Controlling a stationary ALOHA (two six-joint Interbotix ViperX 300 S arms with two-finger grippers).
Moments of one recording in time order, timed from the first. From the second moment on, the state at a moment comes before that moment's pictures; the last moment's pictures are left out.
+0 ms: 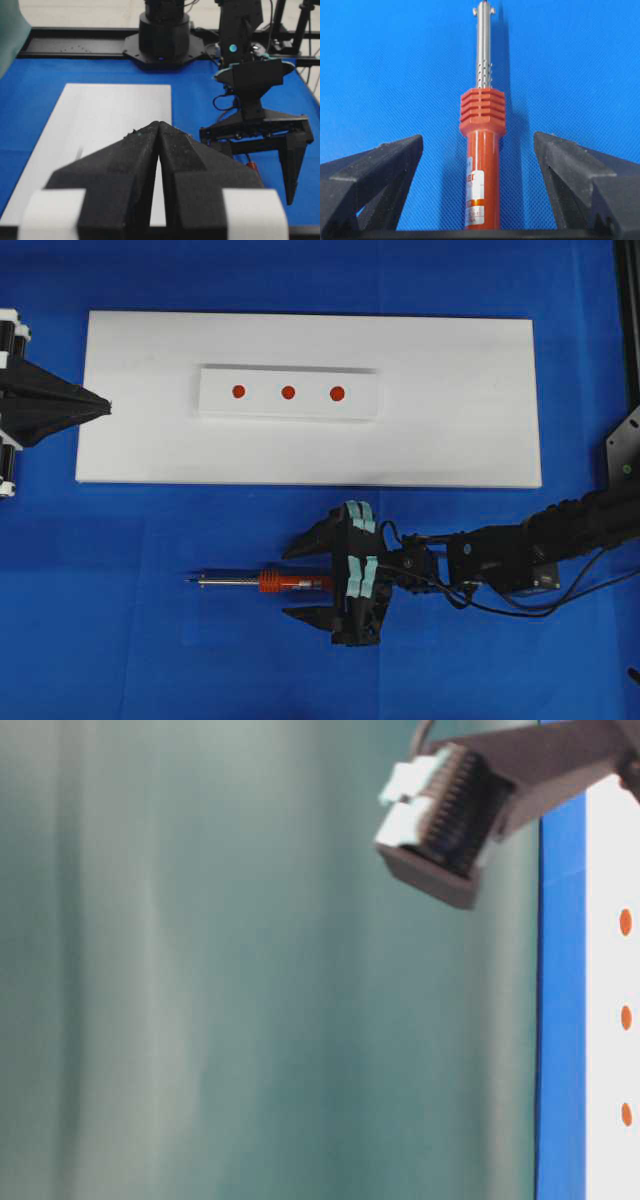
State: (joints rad) left arm 0.00 -0.98 1.24 0.00 -0.32 0.00; right arm 0.35 0.41 0.59 0.40 -0.61 0.15
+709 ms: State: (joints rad) left arm 0.00 -0.98 1.25 0.00 -0.32 0.01; right arm 0.35 0.41 0.59 0.41 -0.58 0.14
